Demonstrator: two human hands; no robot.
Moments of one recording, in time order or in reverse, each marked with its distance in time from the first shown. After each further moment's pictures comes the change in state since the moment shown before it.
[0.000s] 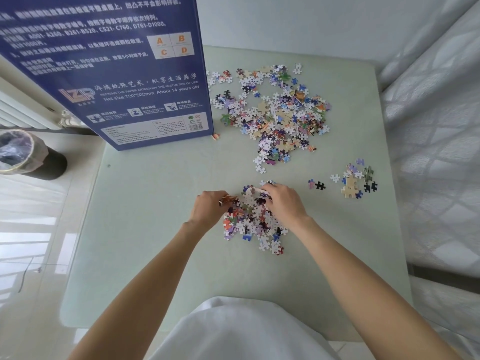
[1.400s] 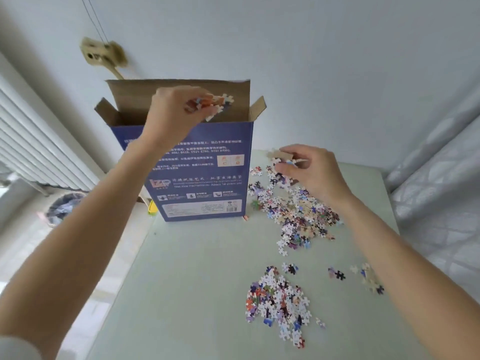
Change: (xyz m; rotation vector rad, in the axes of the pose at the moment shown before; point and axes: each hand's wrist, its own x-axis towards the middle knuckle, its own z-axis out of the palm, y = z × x) left_hand -0.011 0.108 -0.356 0.006 0.790 0.547; right_hand 0.041 -0.123 -0.263 0.632 0.371 -0.302
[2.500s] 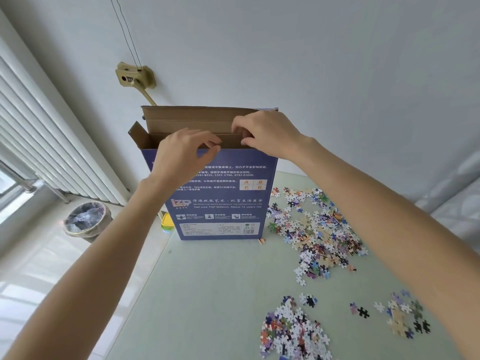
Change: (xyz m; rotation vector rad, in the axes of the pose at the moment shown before) left_hand -0.017 -0.049 -0.003 0.319 0.041 0.142; right_hand 0.145 -0.071 0.061 -0.783 -0.251 -0.552
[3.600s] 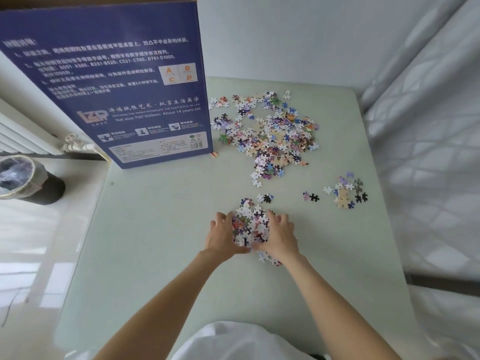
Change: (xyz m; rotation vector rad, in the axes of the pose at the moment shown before) left_hand -0.293 0.173 0.193 -0.266 -1.090 -0.462; right_hand -0.371 -0.094 0.239 0.410 -0.528 1.081
